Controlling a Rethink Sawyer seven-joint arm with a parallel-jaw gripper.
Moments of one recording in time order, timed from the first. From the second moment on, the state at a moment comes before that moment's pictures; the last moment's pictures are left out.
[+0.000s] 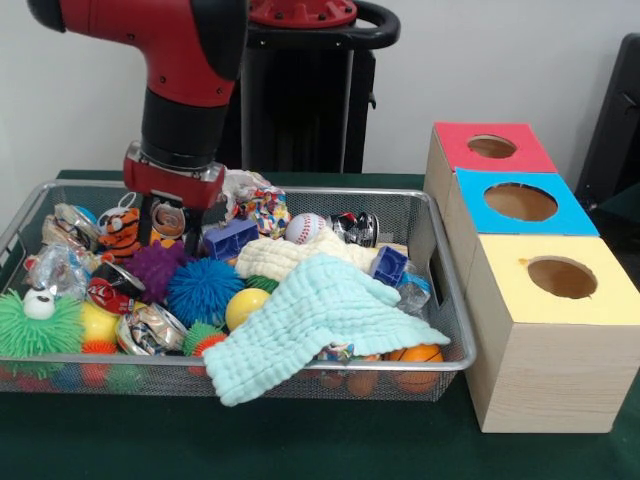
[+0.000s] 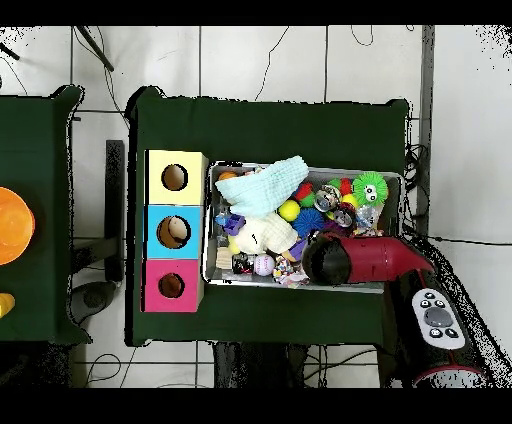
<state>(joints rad) -0.52 -0.57 0.06 1.65 -0.63 0.38 1.99</state>
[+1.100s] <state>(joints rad) -0.58 -0.63 0.02 1.65 -0.63 0.39 1.99</state>
